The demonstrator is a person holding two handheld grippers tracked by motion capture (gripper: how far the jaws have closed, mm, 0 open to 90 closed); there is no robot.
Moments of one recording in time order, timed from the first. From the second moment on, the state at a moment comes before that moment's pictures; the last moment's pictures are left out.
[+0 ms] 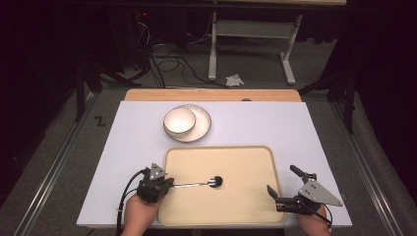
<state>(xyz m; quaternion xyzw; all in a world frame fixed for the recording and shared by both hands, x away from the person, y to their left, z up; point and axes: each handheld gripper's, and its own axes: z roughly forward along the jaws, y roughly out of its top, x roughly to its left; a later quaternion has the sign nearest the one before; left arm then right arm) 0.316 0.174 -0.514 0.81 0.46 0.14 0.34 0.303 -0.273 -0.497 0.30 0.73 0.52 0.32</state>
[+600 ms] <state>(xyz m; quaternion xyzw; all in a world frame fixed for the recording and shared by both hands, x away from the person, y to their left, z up) 0.298 0.137 -0.499 0.82 0.42 0.12 0.38 0.303 -0.273 -0.496 0.30 0.73 0.52 0.32</state>
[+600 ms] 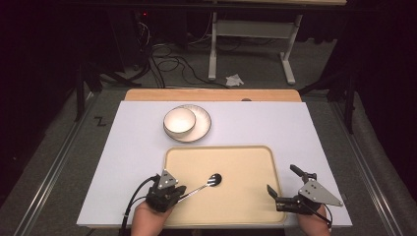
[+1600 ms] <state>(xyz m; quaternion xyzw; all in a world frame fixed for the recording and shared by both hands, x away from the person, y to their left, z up) 0.348 0.104 -0.509 0.82 0.45 0.11 0.34 0.303 -0.273 -0.496 0.30 0.73 0.53 0.32</state>
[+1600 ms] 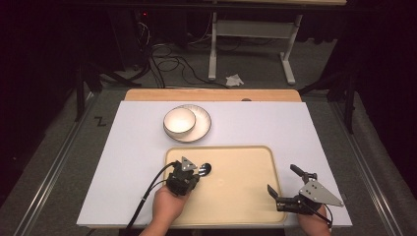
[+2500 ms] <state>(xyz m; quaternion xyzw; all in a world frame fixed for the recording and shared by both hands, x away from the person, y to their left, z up) 0.297 0.178 -0.510 0.82 0.45 0.15 0.32 0.303 -0.271 -0.496 0.29 0.73 0.52 0.32</state>
